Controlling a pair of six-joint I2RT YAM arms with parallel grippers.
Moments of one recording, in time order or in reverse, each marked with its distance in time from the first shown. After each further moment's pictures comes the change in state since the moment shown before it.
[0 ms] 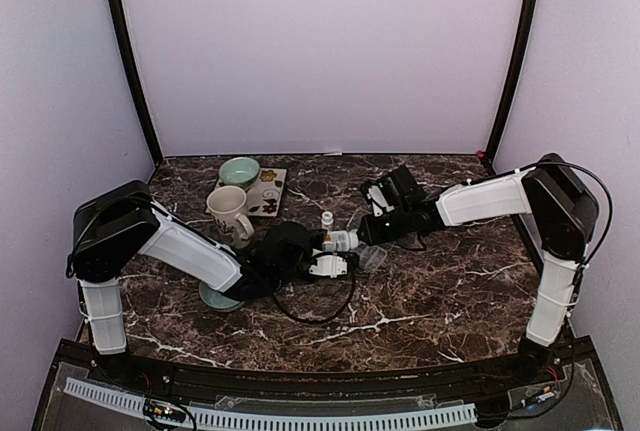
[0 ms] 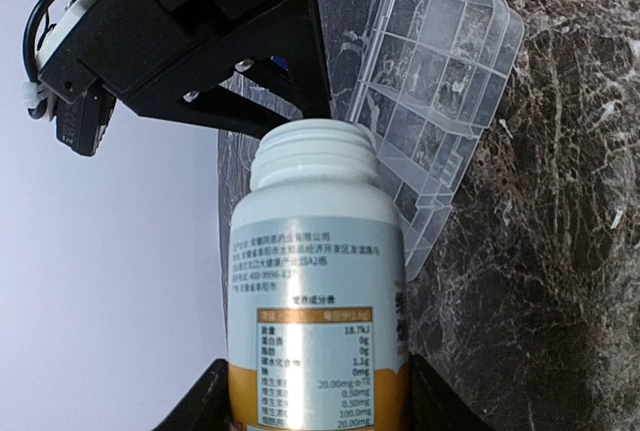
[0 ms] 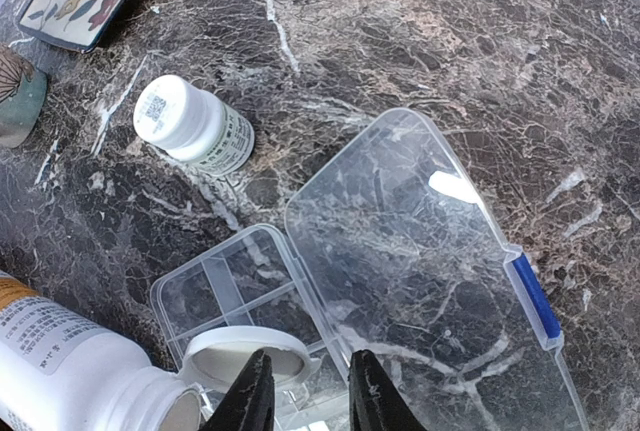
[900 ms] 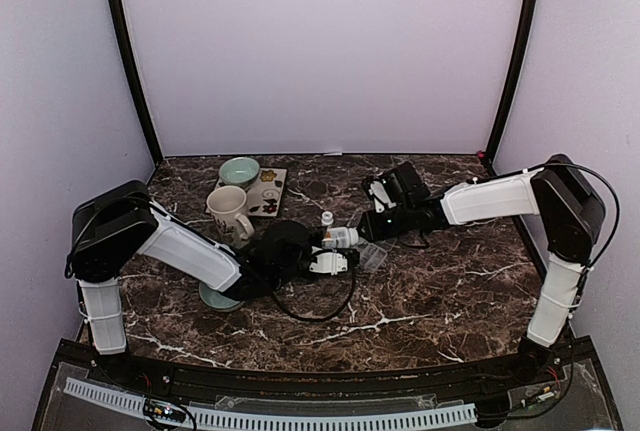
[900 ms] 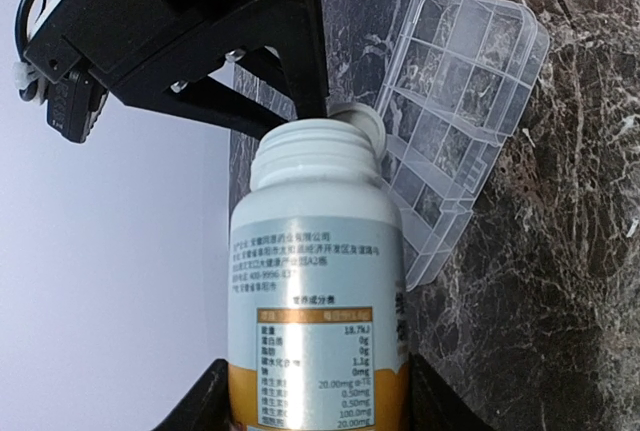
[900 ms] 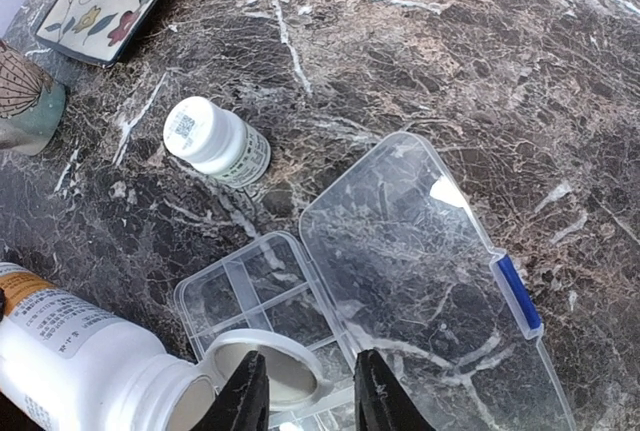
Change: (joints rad) left arm 0.000 -0.006 -0.005 0.027 -0.010 -0.010; right arm 0.000 -0.038 -0.008 0.002 -0.003 0.000
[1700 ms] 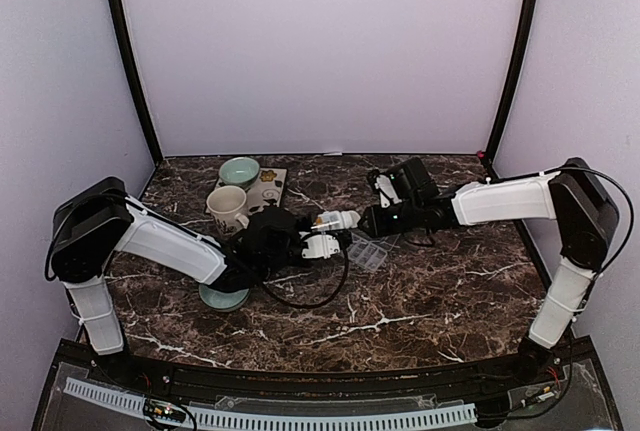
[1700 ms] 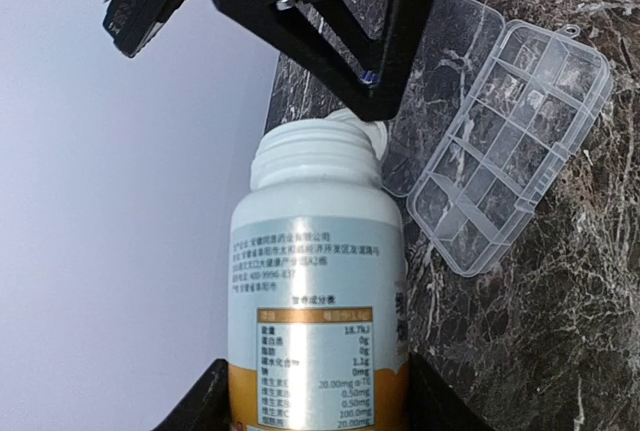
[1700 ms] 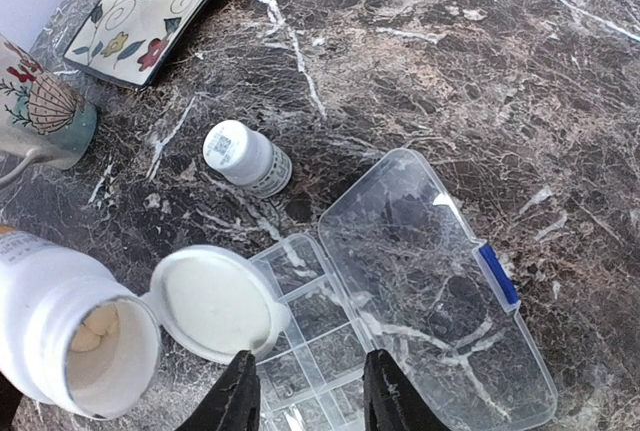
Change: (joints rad) left arm 0.034 -0.101 -0.032 -0.008 0.016 -0.102; right arm 0.000 -0.087 -0.042 0.013 -0.005 0.025
